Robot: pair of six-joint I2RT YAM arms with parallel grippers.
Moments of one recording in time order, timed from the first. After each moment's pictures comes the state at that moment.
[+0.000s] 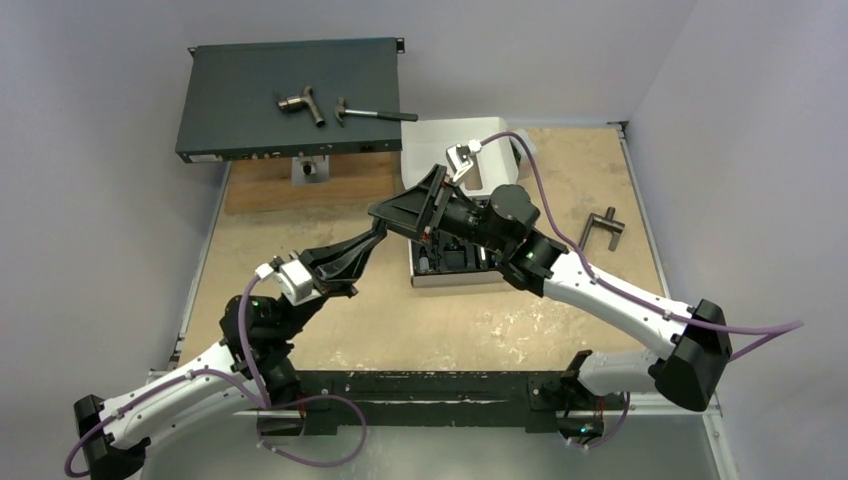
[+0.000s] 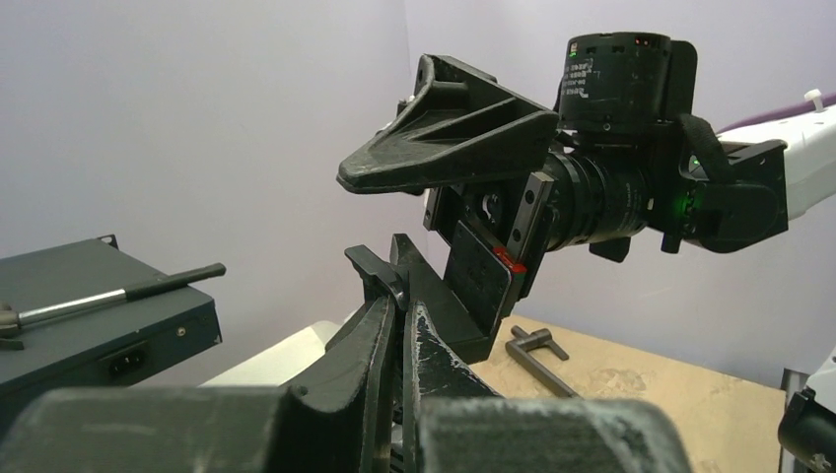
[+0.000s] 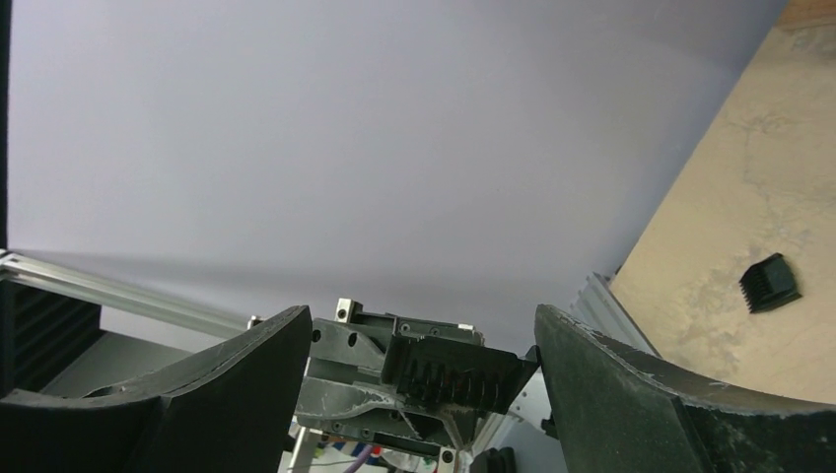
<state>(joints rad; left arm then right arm) -0.96 0.52 0.43 0.65 -0.07 0.12 0.88 1.28 1.05 0.39 -0.30 1.29</state>
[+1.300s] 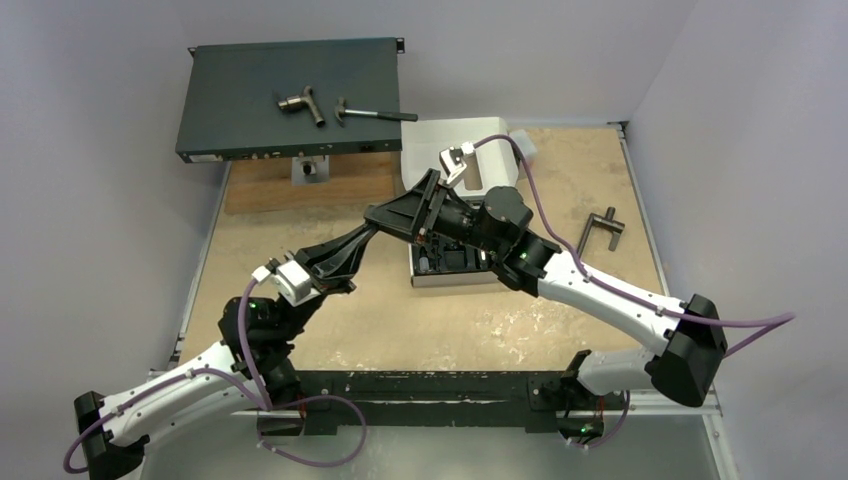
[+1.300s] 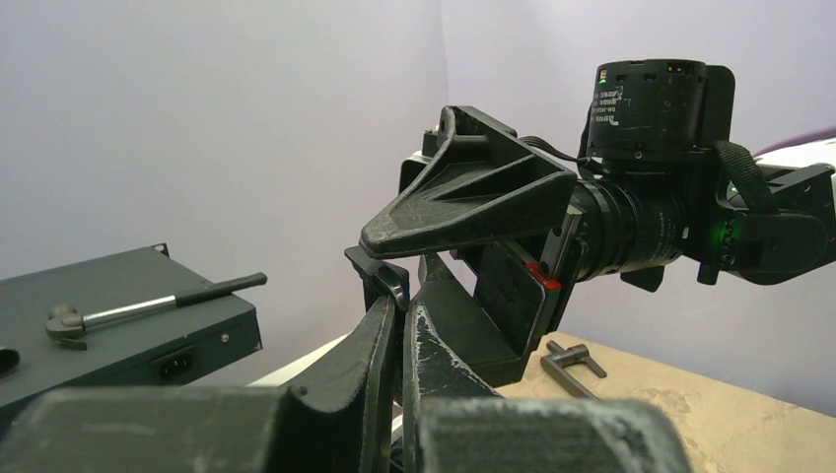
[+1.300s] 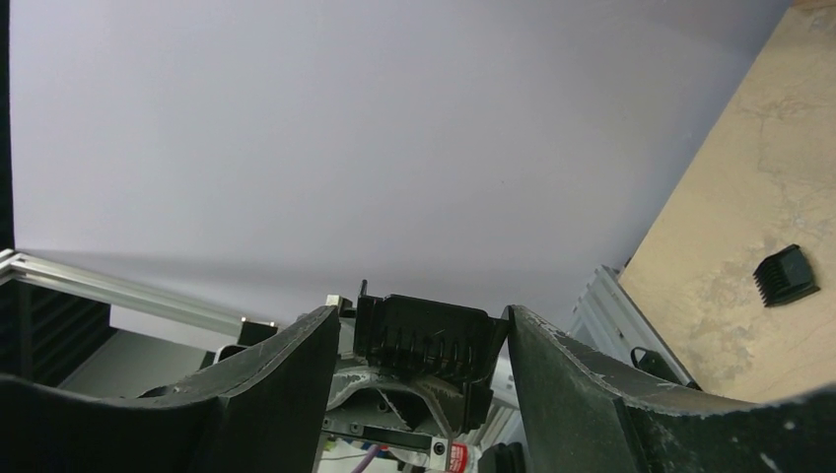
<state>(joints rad) -0.99 0.52 0.43 0.69 -0.15 0.21 0.90 1.30 1.06 0.40 -0.31 1.30</state>
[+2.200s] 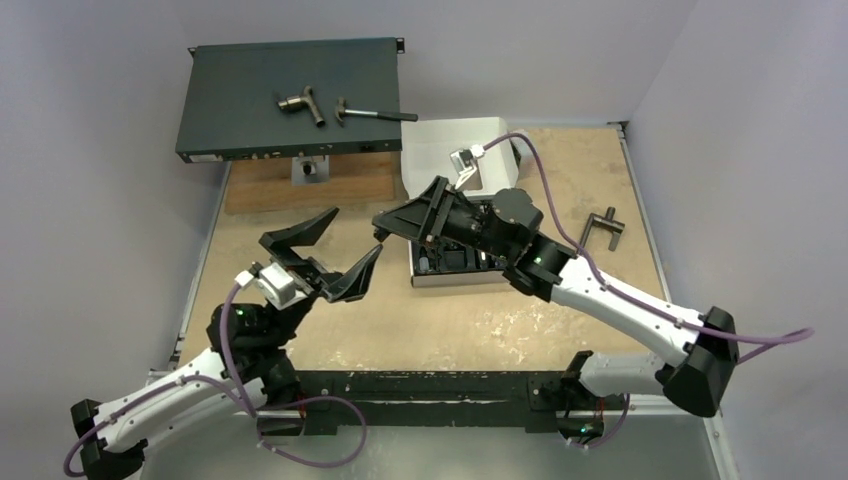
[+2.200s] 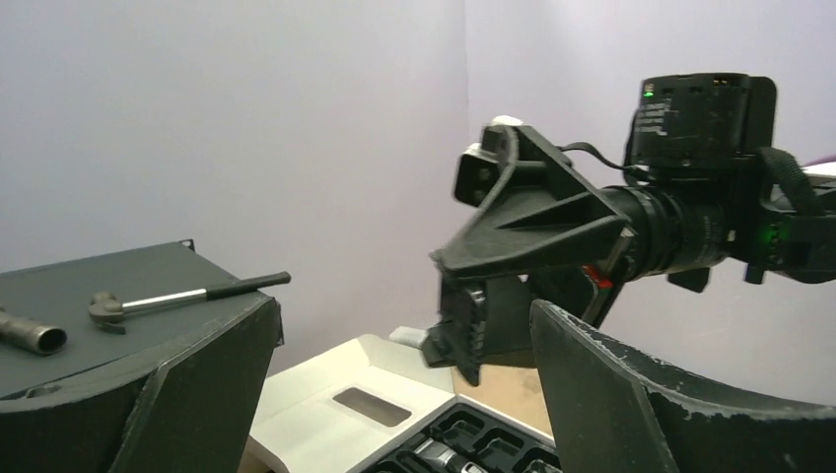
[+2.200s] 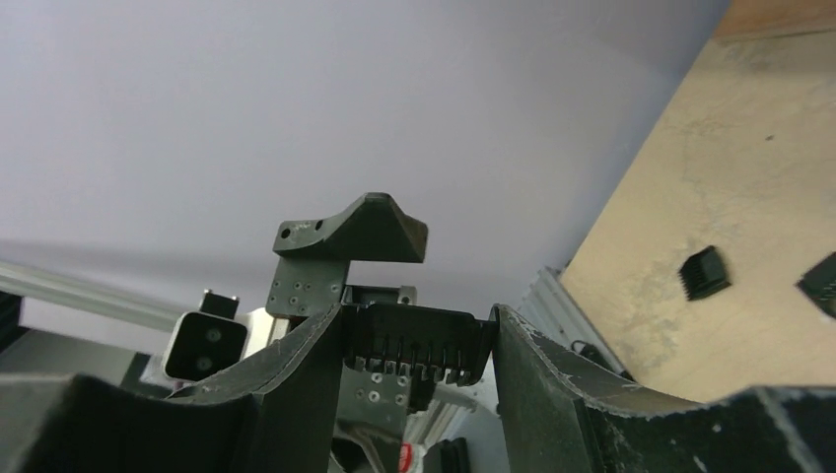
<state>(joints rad) -1.00 0.46 0.43 0.65 -0.19 0.20 0.90 1.26 1.06 0.31 -0.28 1.20</state>
